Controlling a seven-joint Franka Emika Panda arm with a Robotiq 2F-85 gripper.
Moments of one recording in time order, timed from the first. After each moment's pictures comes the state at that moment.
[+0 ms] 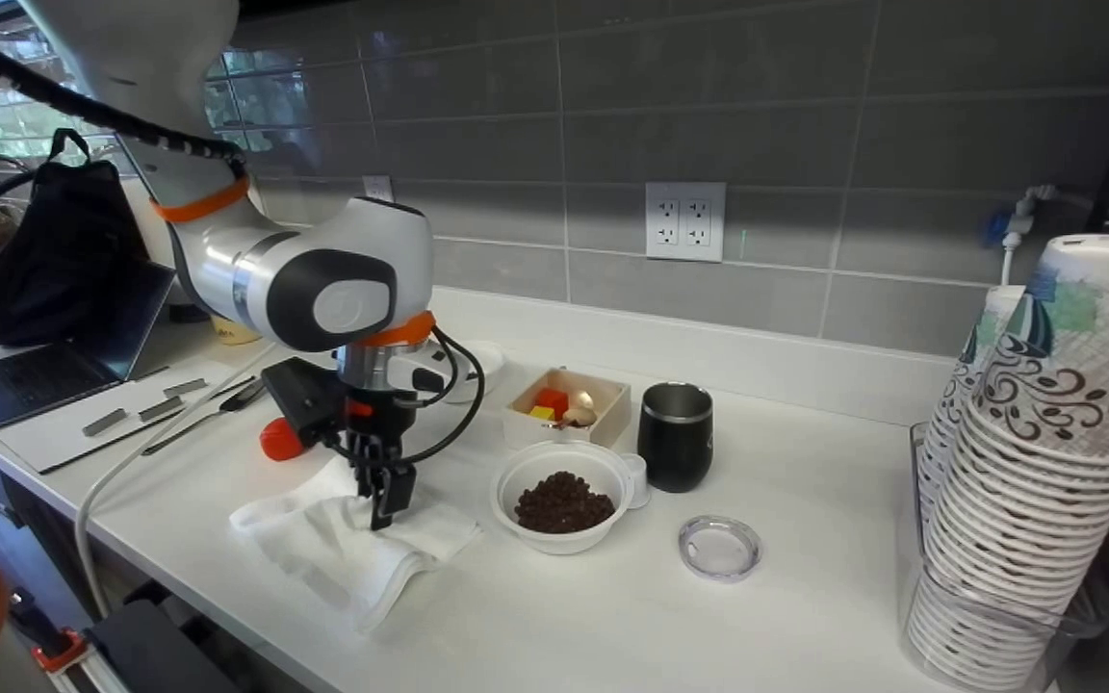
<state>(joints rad) 0.12 0.08 0.18 -2.76 0.31 2.65 0.29</state>
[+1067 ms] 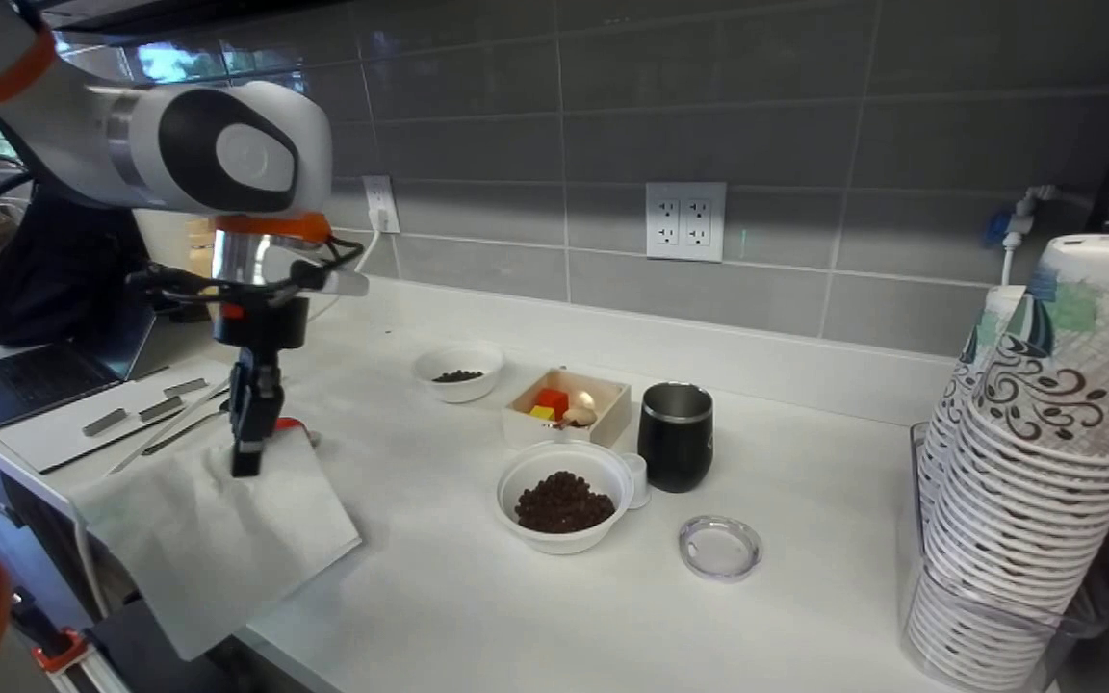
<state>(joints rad) 0.21 -0.31 0.28 -2.74 0.24 2.03 0.63</state>
